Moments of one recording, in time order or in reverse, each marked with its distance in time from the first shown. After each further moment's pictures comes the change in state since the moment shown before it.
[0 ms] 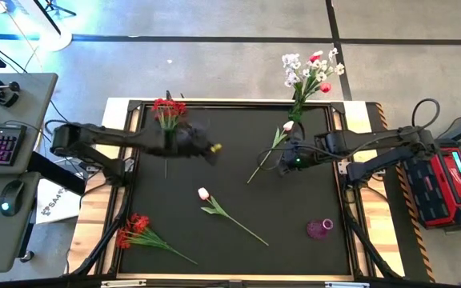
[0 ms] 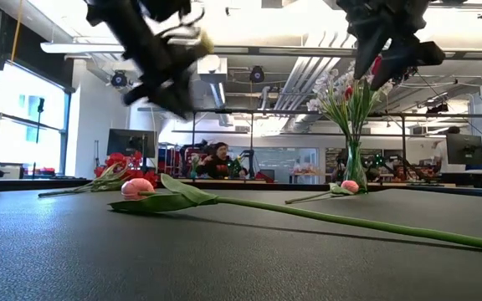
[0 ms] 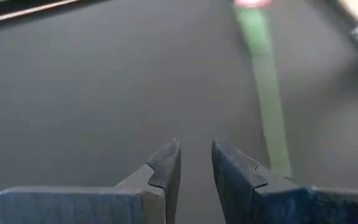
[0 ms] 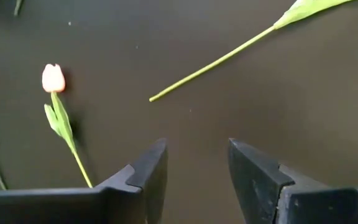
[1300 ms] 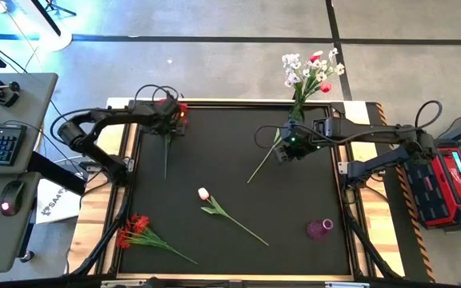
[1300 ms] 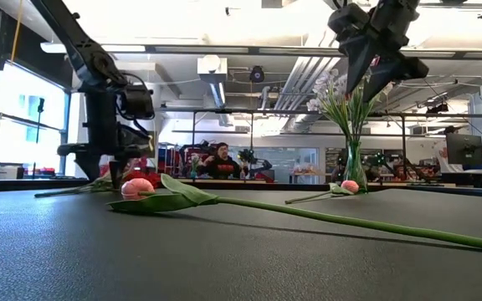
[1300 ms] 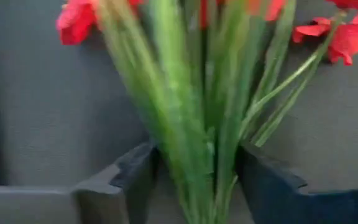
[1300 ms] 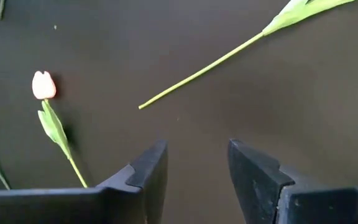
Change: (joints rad) left arm 0.686 0.136 -0.223 -0.108 0.159 0.160; right arm -0.214 0.019 0.000 0.004 -0.176 -0.162
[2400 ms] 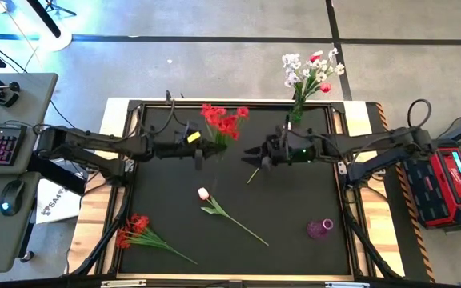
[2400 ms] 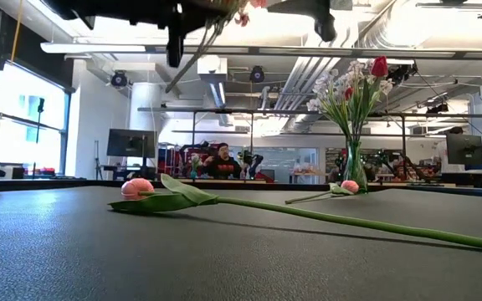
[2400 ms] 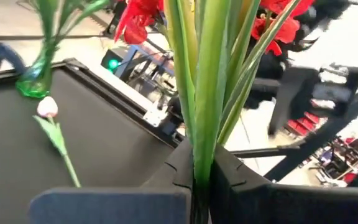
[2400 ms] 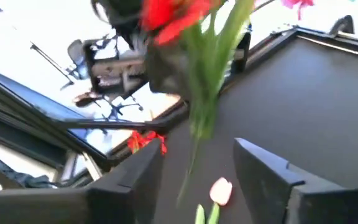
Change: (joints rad) left arm -0.760 -0.312 -0.002 0.985 0.160 0.032; right arm 0.198 0.019 -0.069 0.933 0.115 -0.353
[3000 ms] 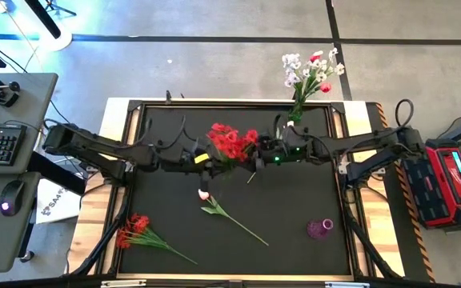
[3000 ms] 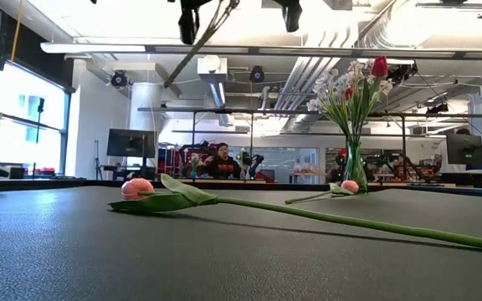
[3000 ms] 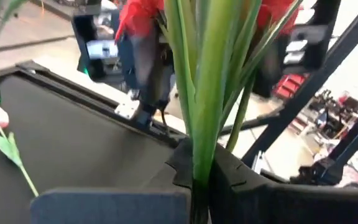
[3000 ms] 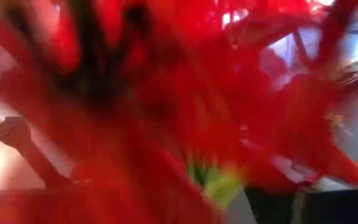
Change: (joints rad) left arm -0.184 0.109 0.132 -0.048 -0.081 0.127; right arm -0.016 0.122 0.001 0.349 -0.145 -0.096
